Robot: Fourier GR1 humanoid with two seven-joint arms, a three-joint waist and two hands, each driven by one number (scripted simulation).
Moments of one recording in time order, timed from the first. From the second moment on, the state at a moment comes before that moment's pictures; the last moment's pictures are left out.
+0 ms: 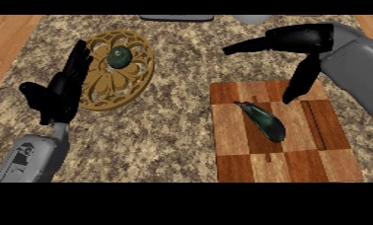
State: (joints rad) left arm -0.26 0.37 -0.15 -1.44 0.23 0.26 0.03; right arm -1.00 -0.69 0.68 -1.04 0.03 0.77 -0.46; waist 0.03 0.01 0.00
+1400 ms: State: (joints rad) left arm -0.25 0.34 -0.10 -1.42 0.20 0.22 0.02; right arm -1.02 -0.56 0.98 -0.83 0.30 0.57 -0.65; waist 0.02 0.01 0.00
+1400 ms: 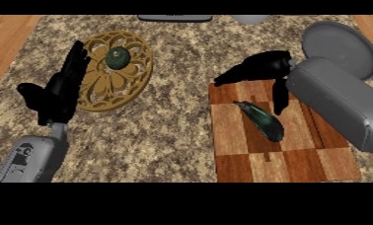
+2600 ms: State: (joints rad) left arm -0.23 0.32 -0.05 -1.45 0.16 0.19 0.05; right arm -0.97 -0.45 1.06 -0.75 0.59 0.46 -0.70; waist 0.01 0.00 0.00
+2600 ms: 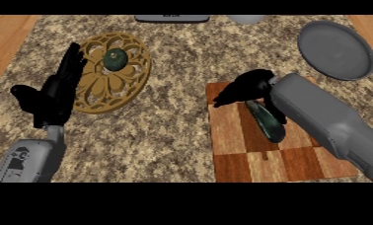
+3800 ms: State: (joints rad) left arm -0.20 0.31 -0.01 -1.46 0.14 0.18 0.07; right arm -0.87 -0.43 0.91 -0.65 0.58 0.35 -0.60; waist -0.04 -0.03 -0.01
